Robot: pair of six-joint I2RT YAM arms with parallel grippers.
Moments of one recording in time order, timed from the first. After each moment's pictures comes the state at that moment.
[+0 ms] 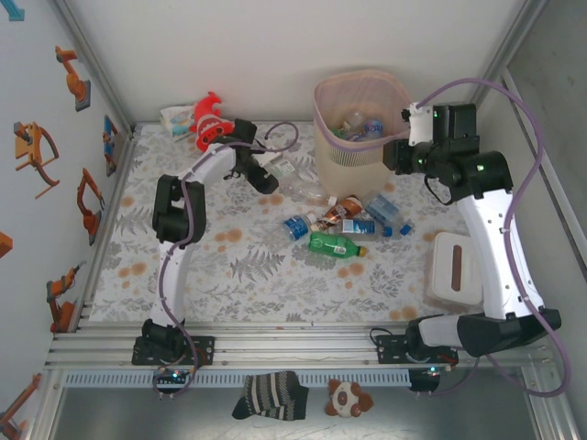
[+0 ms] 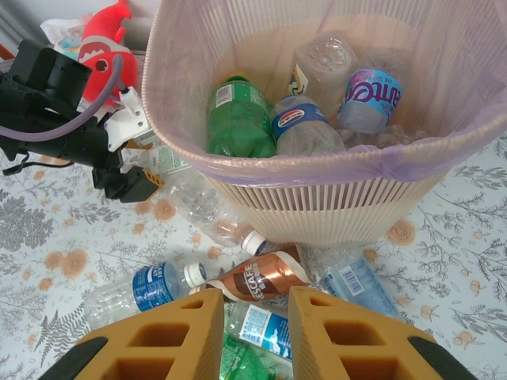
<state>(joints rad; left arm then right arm) -0.39 2.39 2.01 -0.79 0.24 0.56 0.22 1.33 1.71 -1.04 -0.21 0.07</state>
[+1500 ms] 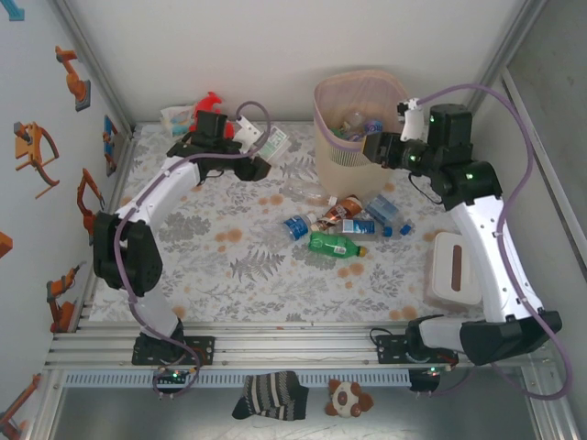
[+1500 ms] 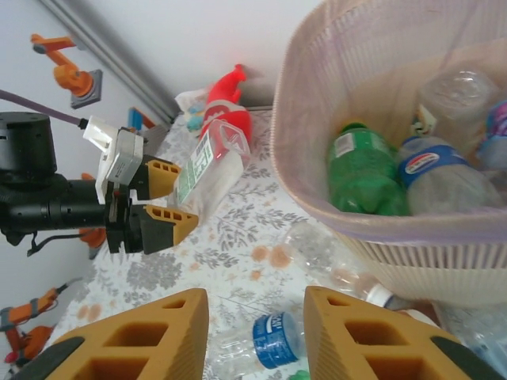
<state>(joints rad) -0.39 1.76 1.53 -0.55 0.44 0.35 0.24 1.29 1.55 -0.73 -0.46 0.32</state>
